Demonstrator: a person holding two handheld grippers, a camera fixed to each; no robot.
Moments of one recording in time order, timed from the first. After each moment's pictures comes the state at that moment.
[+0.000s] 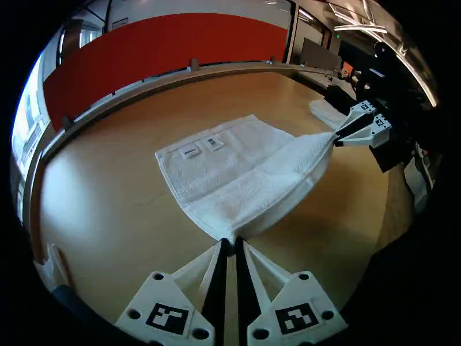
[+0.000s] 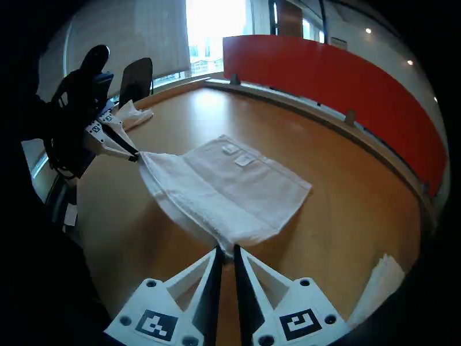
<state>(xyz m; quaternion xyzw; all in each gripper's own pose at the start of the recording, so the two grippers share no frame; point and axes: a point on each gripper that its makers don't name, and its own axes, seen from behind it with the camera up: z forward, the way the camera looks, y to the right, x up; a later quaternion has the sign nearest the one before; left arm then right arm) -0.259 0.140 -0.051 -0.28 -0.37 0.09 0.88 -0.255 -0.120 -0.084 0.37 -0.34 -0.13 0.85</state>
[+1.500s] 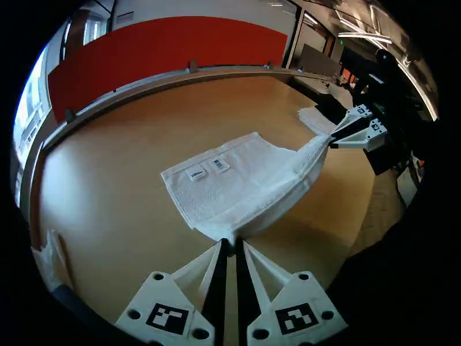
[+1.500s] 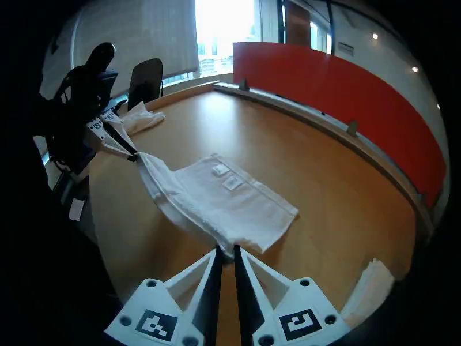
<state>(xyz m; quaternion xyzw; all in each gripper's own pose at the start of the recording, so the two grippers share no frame) -0.220 0.146 -0.090 -0.29 -0.39 0.06 0.87 -0.214 -0.114 -0.106 0.38 -0.34 -0.14 0.85</state>
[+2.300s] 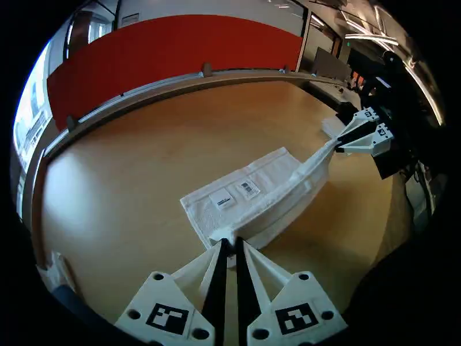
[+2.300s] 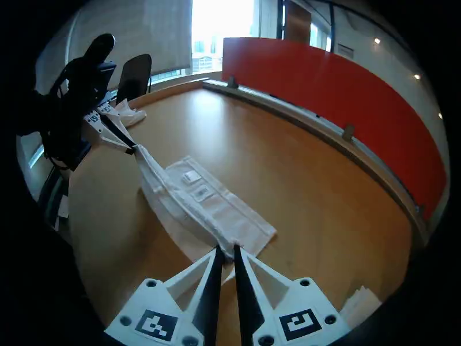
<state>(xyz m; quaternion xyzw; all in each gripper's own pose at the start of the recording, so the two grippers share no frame) -0.231 0.140 0.000 -0.26 -0.38 0.07 0.88 -0.230 -0.110 -0.022 0.37 -0.34 -0.16 0.85</state>
